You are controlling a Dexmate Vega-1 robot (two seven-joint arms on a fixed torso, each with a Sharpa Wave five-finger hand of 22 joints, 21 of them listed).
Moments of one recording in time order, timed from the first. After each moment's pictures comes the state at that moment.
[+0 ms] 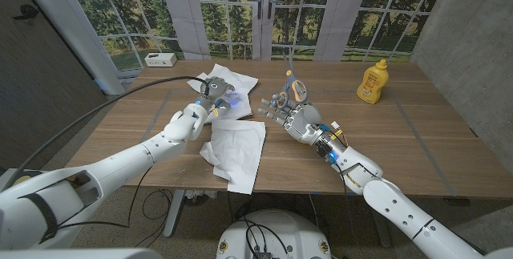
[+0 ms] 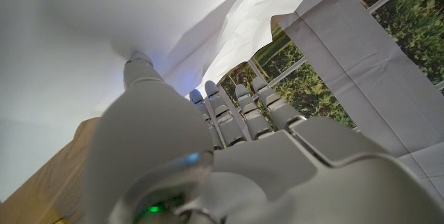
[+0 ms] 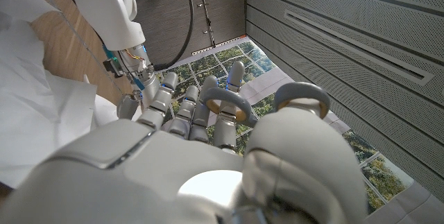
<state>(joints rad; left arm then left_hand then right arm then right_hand) 0.54 0.72 0.92 -1.43 0.99 0.35 0.20 1.08 0.05 -0.24 0.02 0.51 0.51 -0.22 0.21 0.20 0.55 -0.22 0.20 0.20 0.34 -0.04 0.18 0.18 0.31 -0.04 0.19 0.17 -1.20 -0.56 -0.42 -1.88 1.19 0.11 0.51 0.71 0.10 -0.27 -0.03 0.51 0.54 0.10 0.65 0.43 0.15 0.09 1.14 0.93 0.16 0.05 0.34 0.43 0.09 0.12 0.61 0.20</state>
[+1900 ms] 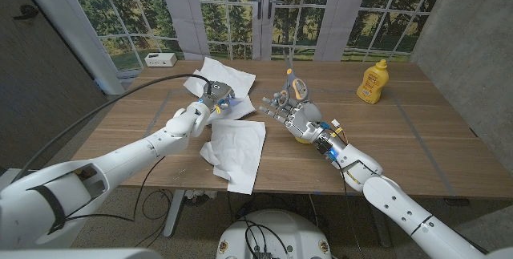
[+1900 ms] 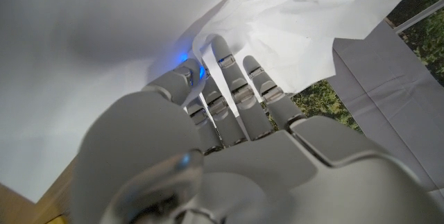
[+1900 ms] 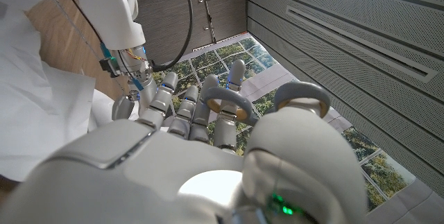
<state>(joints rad) 0.50 0.70 0.94 -1.37 0.91 0.29 0.16 0.99 0.03 0.78 -0.17 0.18 0.93 -0.21 0.25 0.20 1.10 -0.19 0.22 0.25 1.12 -0.19 0.19 0.18 0.61 -0.06 0.22 0.19 -1.18 -0.56 -0.42 -1.86 1.19 0.10 0.50 0.72 0.09 -0.27 -0.03 0.51 0.56 0.10 0.64 0.44 0.16 0.08 1.16 0.92 0.17 0.03 0.34 0.43 0.10 0.12 0.60 0.20</state>
